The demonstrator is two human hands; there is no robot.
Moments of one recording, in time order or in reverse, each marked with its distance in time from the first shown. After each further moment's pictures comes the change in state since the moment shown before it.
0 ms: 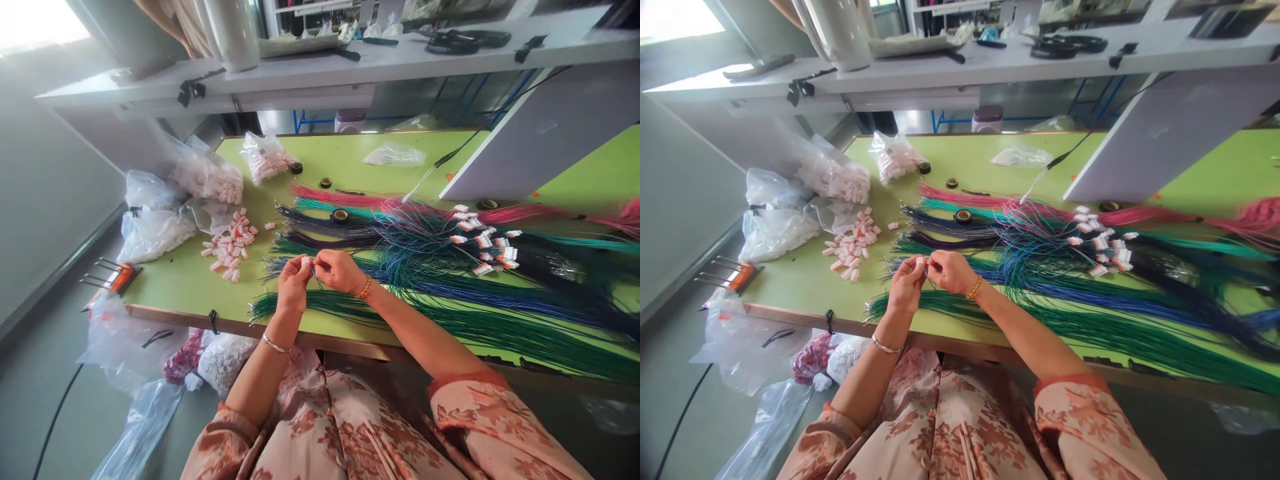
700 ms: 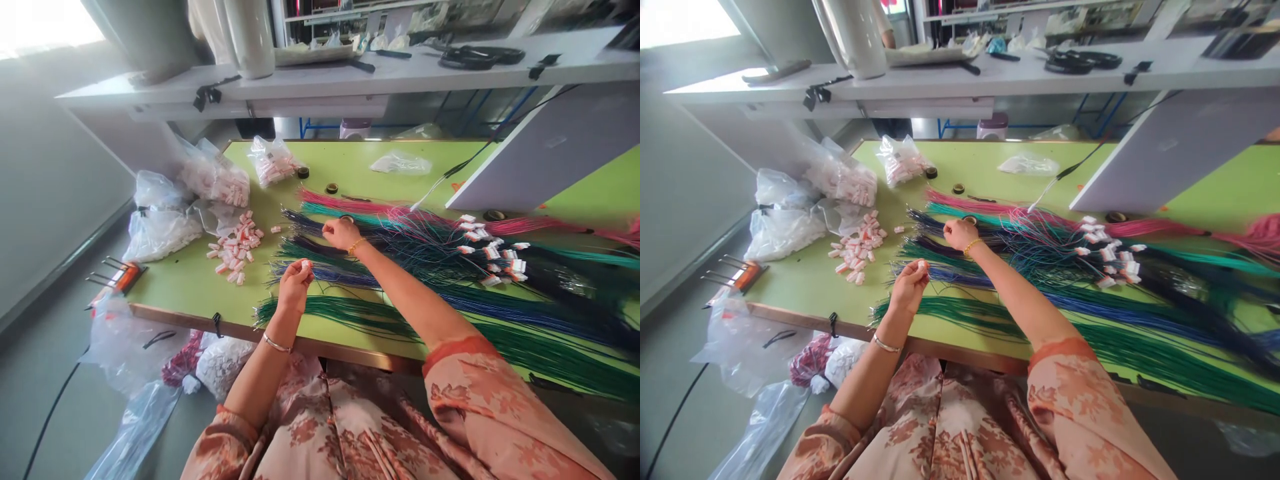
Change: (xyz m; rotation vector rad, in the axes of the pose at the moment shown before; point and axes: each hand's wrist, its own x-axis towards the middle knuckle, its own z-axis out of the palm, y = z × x) left_hand 0.019 0.001 -0.014 -0.060 0.029 -0.080; right_hand 0.091 0.065 -0.013 -0.309 -0.069 0.389
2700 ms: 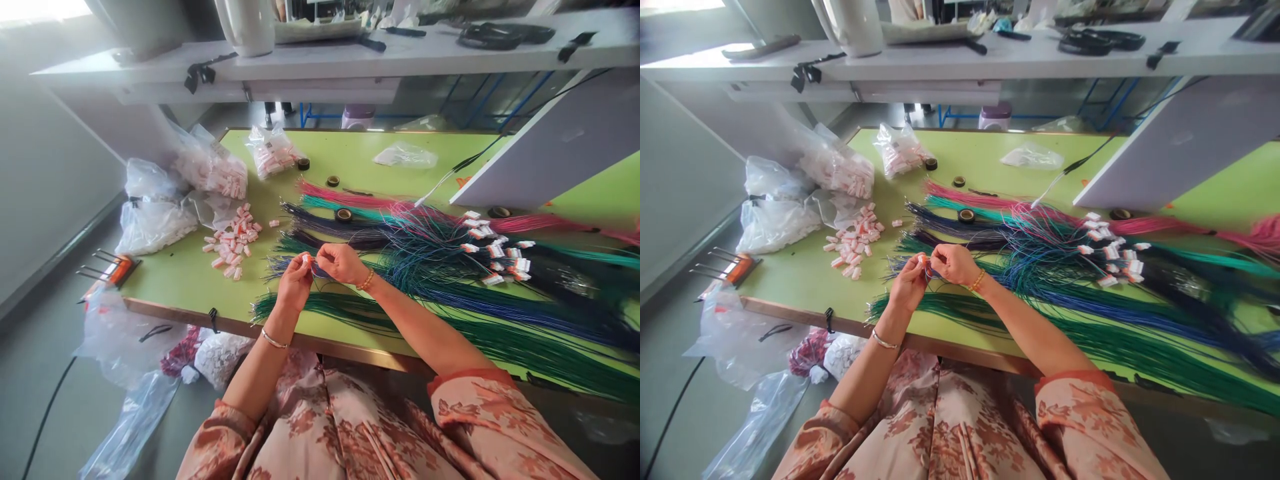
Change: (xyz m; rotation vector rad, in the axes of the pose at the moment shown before) left_hand -0.001 -0.001 0.002 -0.078 -0.133 -0.052; right_hand -0.083 -0.019 0.013 0.430 0.027 -0.311
